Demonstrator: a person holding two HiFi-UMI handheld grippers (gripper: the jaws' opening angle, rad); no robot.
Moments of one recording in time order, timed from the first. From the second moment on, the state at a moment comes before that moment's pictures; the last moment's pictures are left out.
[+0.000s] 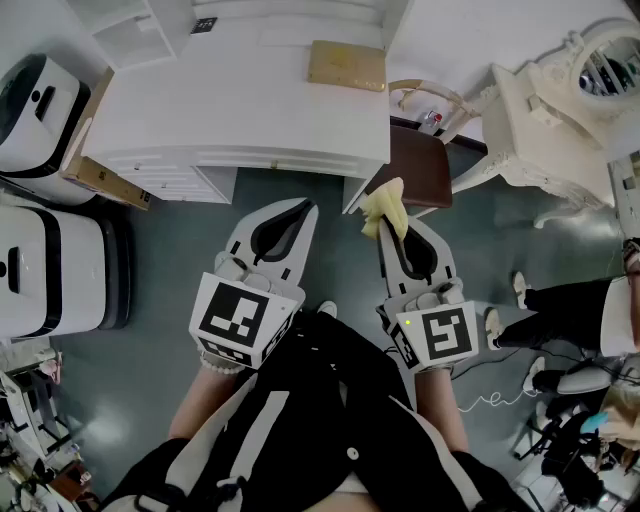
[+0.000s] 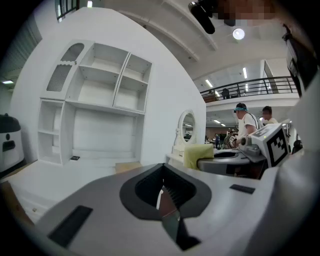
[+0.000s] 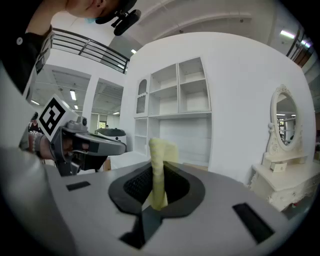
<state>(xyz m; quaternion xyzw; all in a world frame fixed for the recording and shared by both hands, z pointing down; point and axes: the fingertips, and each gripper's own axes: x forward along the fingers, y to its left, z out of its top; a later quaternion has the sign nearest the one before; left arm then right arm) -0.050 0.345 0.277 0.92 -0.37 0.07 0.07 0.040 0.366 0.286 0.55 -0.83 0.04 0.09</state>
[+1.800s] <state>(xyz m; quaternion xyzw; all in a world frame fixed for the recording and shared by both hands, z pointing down) -0.097 0.337 0.278 0.93 -0.35 0.05 0.06 0.012 0.375 0.281 0.60 -0.79 0.03 0.07</state>
